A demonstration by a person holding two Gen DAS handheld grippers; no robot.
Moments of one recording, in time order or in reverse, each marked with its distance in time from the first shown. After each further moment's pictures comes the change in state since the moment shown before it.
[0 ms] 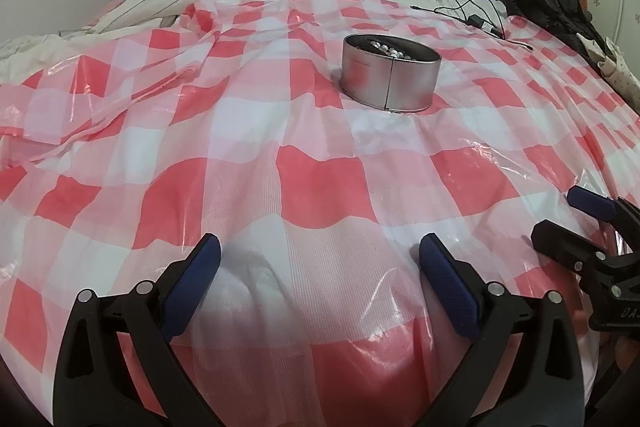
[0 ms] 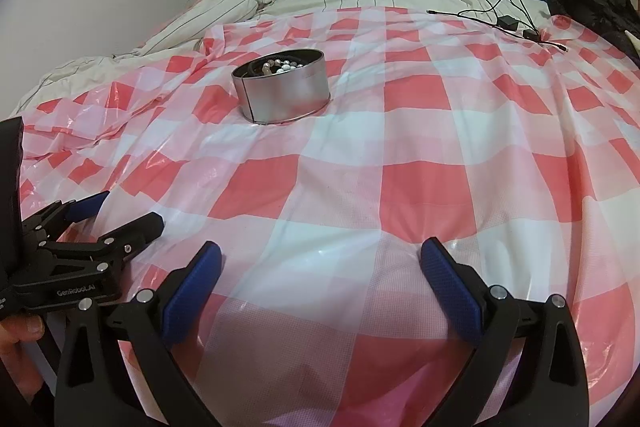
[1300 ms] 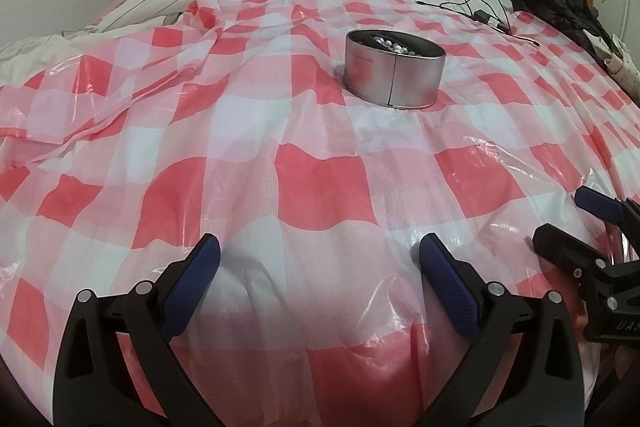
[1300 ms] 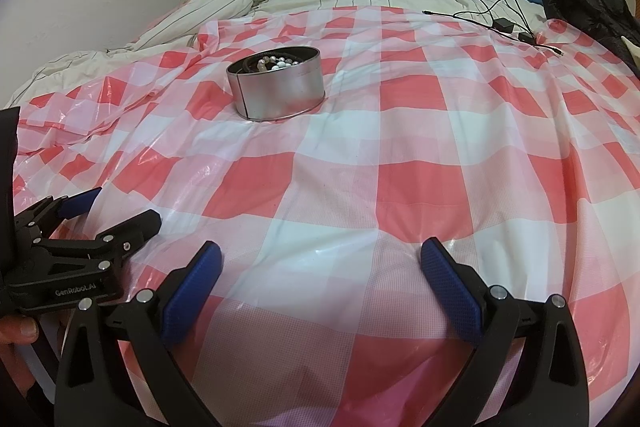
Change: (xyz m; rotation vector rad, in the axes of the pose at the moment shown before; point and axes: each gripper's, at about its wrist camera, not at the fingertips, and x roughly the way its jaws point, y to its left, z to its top) left arm 0.003 -0.002 0.000 -0.002 0.016 0.026; right arm 0.002 0.000 0.000 -0.009 0.005 -0.027
